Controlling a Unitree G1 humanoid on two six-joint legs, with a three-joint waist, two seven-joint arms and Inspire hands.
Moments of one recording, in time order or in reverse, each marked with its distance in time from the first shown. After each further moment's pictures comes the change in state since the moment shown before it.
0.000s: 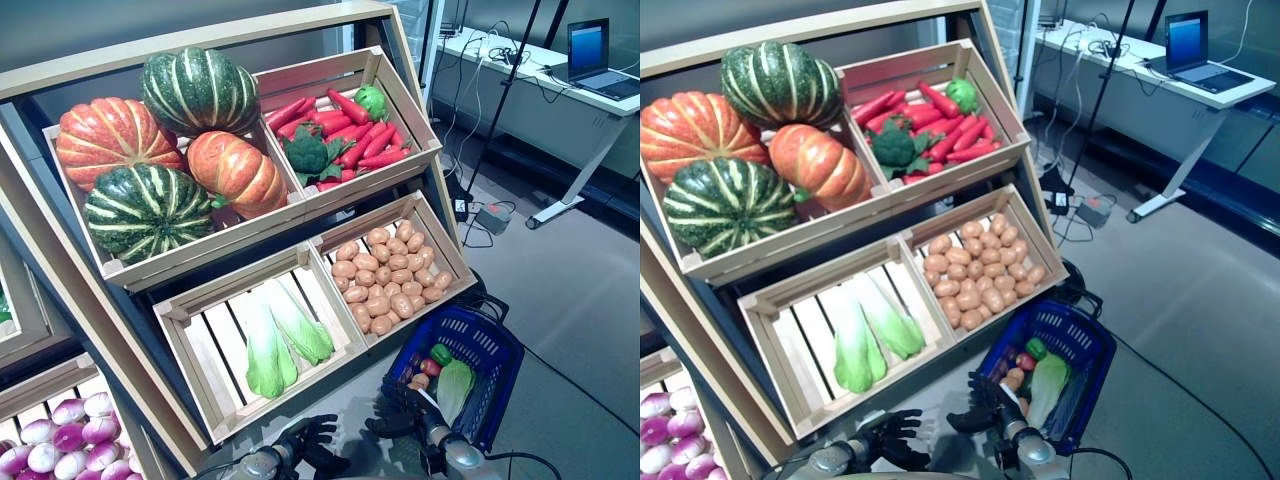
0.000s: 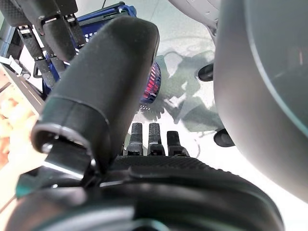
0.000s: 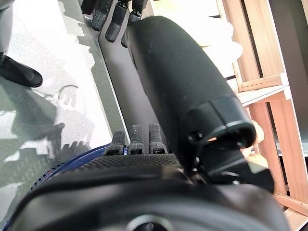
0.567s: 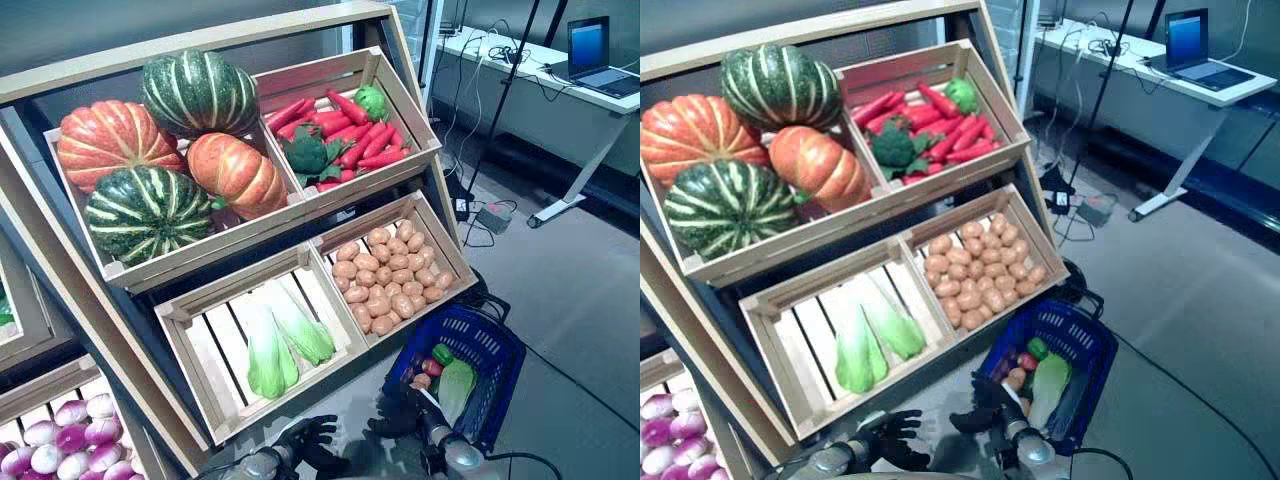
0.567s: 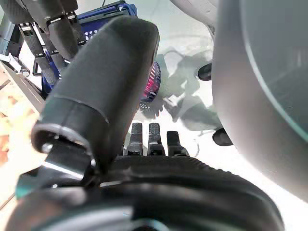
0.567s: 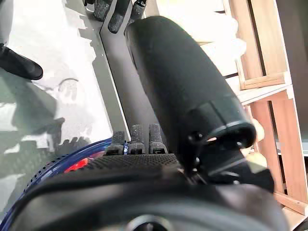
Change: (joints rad) left arm 0.005 -0.001 0.000 0.000 -0.019 0.000 0.002; right arm 0.000 -0.001 0.001 0.000 -0.032 0.000 -0.037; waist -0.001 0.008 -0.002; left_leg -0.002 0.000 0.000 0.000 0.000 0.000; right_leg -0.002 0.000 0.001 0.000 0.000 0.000
